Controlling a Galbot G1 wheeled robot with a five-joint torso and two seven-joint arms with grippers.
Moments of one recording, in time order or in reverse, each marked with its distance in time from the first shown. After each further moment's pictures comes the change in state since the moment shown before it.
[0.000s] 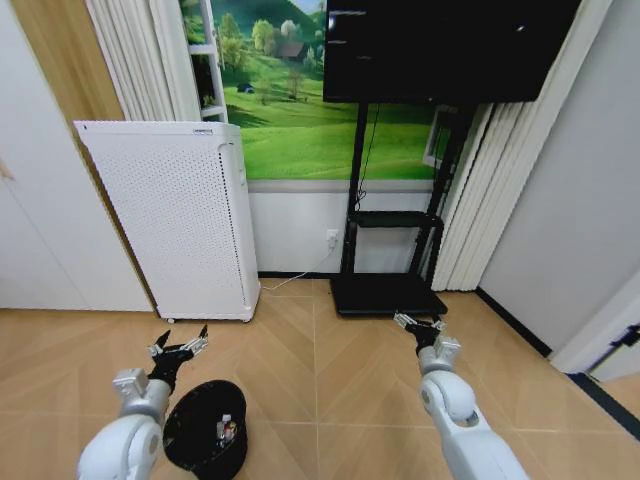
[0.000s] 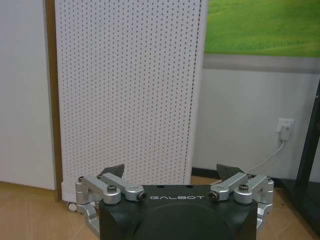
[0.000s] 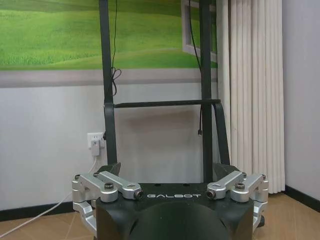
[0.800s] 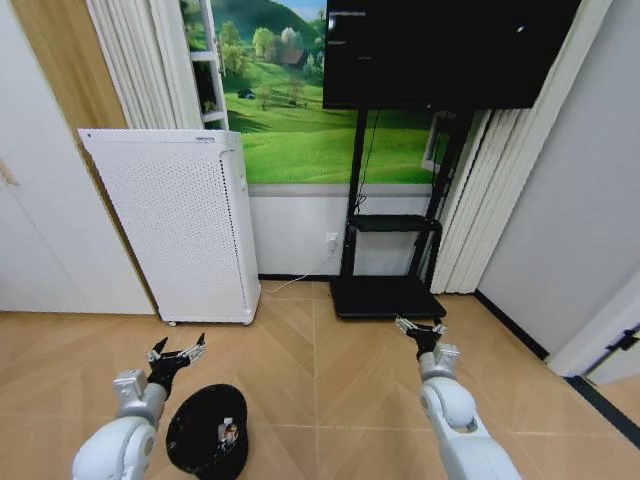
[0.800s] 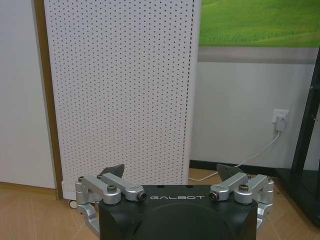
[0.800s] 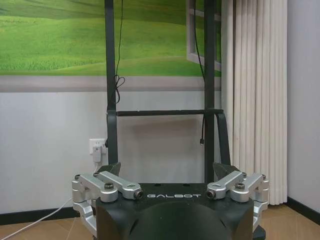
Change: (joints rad) left arm 0.010 0.021 0.000 0.000 0.010 0.027 0.022; right arm 0.010 0.005 0.005 -0.026 -0.032 0.021 -0.035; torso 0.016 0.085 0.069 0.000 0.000
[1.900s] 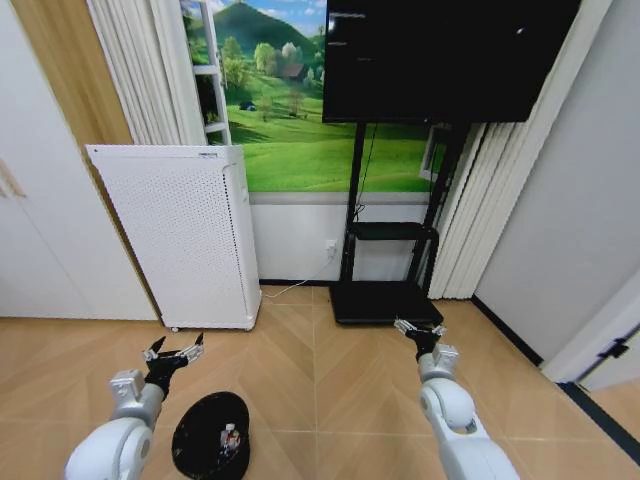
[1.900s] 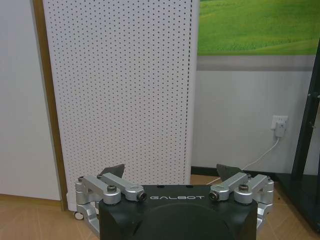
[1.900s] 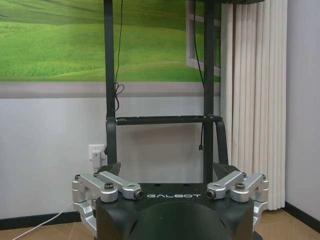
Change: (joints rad) left arm 0.011 0.008 -0.010 -0.020 0.011 0.014 0.004; right arm 0.000 0.002 0.003 -0.015 -0.003 0.000 -0.005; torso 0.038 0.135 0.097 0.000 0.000
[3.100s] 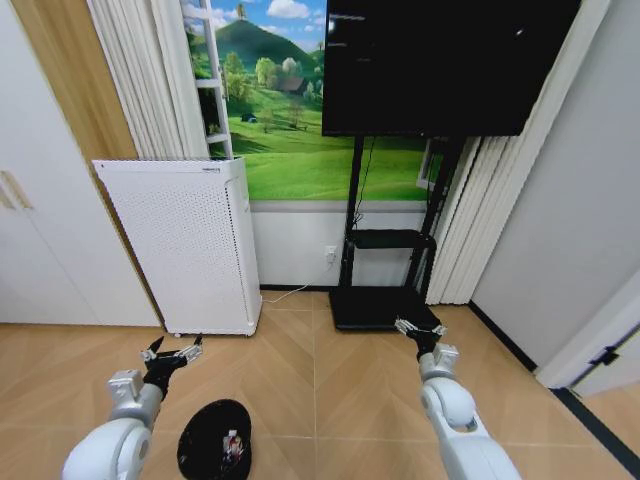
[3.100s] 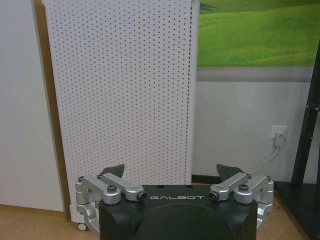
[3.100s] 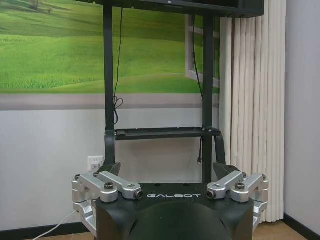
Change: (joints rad) left arm 0.003 -0.001 -0.006 -0.016 0.003 0.008 -0.001; right arm 0.007 -0.008 0.005 -0.010 0.001 0.009 -0.006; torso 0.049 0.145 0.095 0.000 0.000
